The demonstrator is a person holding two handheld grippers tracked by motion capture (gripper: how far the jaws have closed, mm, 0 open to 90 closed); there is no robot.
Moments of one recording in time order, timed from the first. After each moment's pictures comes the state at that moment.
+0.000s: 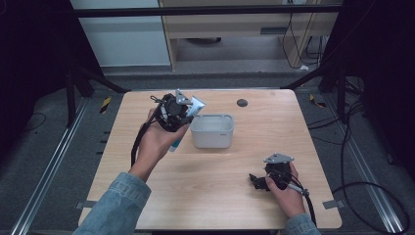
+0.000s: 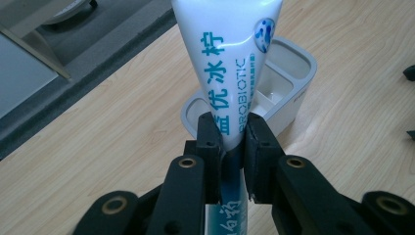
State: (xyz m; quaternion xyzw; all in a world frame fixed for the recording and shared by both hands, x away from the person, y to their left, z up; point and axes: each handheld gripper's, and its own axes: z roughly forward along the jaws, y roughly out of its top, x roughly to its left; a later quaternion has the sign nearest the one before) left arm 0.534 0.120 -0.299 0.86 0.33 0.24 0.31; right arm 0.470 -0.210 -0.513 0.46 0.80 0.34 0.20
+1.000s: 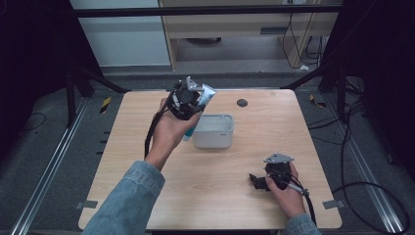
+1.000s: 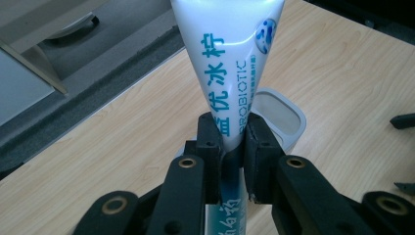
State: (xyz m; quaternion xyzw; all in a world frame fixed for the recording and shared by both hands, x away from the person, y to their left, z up) left arm 0.553 0.091 -0.282 0.85 0.33 0.24 0.34; right arm 0.469 -0.209 -0.512 0.46 0.80 0.34 0.19
